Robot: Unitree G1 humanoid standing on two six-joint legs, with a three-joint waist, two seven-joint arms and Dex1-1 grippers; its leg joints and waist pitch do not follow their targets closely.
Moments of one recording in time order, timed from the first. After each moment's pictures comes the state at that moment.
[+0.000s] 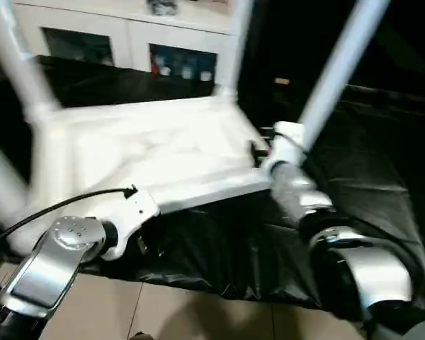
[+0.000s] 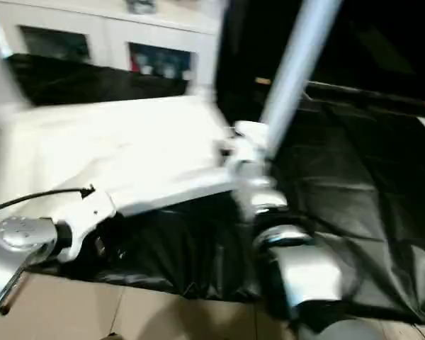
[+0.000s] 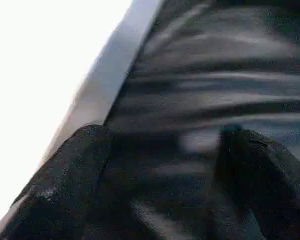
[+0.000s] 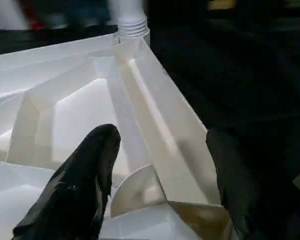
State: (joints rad) left arm -0.22 0.62 -0.21 -0.14 0.01 0.65 -0.78; right arm -0.94 -0.09 -0.22 1.24 0.20 -0.06 0.01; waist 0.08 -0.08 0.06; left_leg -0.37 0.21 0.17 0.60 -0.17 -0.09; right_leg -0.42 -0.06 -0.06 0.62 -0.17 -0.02
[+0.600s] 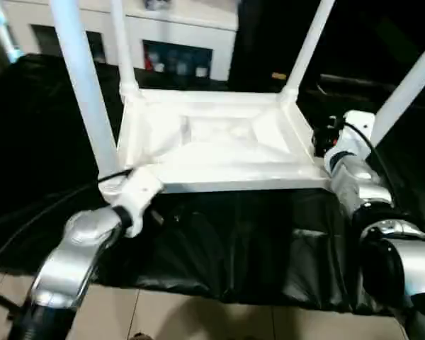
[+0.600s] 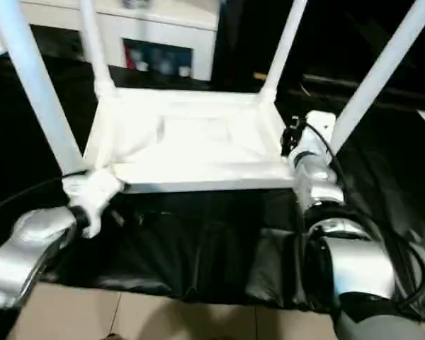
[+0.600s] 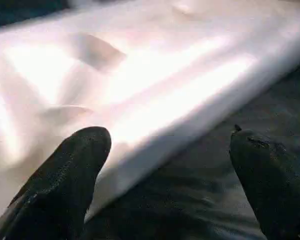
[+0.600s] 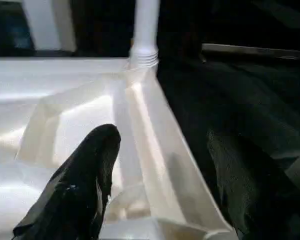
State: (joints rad) left arm -0.12 0.36 0.05 -0.09 -0.10 0.32 -0.50; right arm -0.90 -0.30 -0.20 1.24 0.15 -0.15 0.17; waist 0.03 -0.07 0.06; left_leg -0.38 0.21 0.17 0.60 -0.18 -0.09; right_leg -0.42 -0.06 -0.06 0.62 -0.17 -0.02
